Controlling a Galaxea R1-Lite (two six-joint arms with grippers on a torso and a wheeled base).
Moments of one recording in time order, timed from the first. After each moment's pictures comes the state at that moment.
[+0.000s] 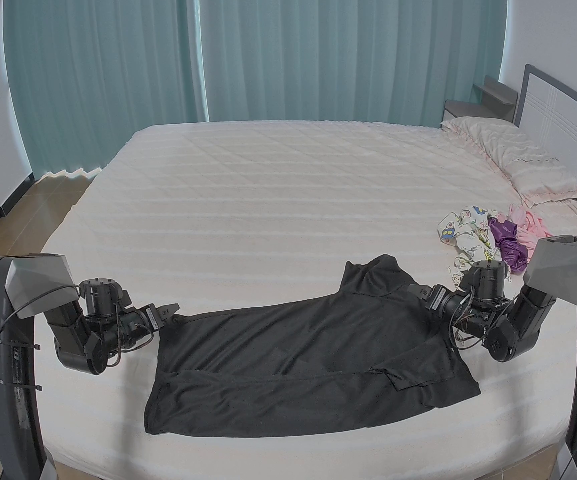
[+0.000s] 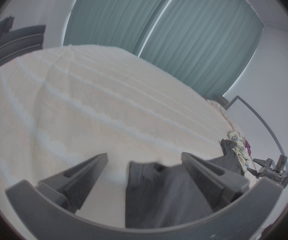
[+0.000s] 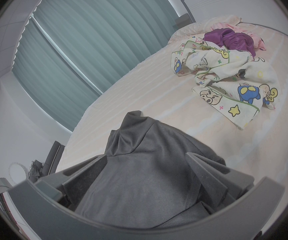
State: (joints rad) left arm 0.02 2.46 -0.80 -1.17 -0.24 -0.43; right arm 0.16 2.36 -0.79 -1.13 0.08 0.62
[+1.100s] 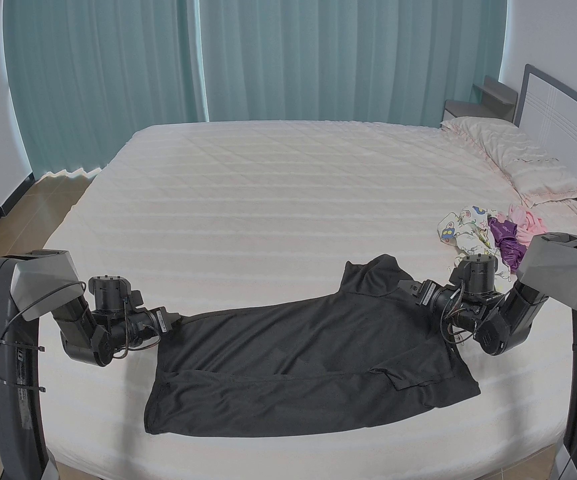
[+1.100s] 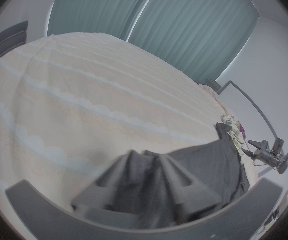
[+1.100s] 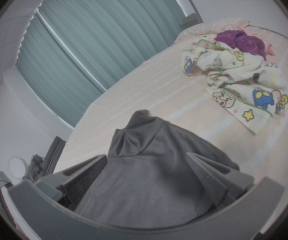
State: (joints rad) left arm 0.02 2.48 -0.89 -1.00 -0.34 -0.34; right arm 0.18 2.38 -0.88 -1.06 0.08 0.59
